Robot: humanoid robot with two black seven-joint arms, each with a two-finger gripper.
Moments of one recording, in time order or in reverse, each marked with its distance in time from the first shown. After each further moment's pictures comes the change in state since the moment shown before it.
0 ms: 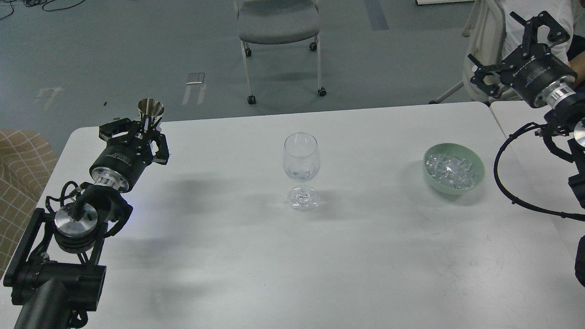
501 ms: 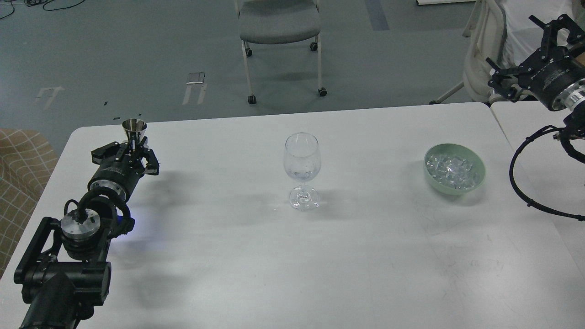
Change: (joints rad) left arm -0.066 -0.011 -0.013 0.235 -0.119 -0.007 -0.084; right arm -0.006 -0.033 -0.002 -0.024 0.000 -0.009 -0.002
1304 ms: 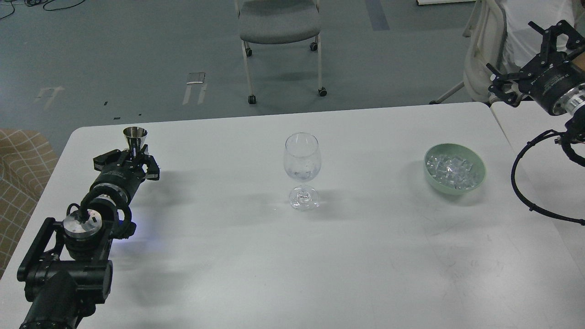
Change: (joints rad) left arm -0.023 -0.001 0.006 0.051 -0.010 0.034 -0.001; right arm -0.020 -0.009 -0.008 0.012 -0.006 -0.006 0.000
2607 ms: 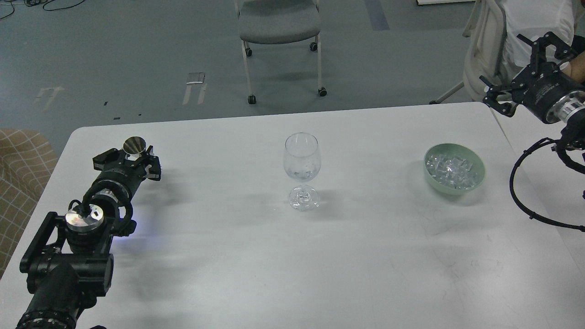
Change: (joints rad) left arm -0.044 0.003 0.013 0.066 0.003 0.000 0.002; right arm -0.014 0.000 -0.040 0.007 -0.010 -0.012 -0.009
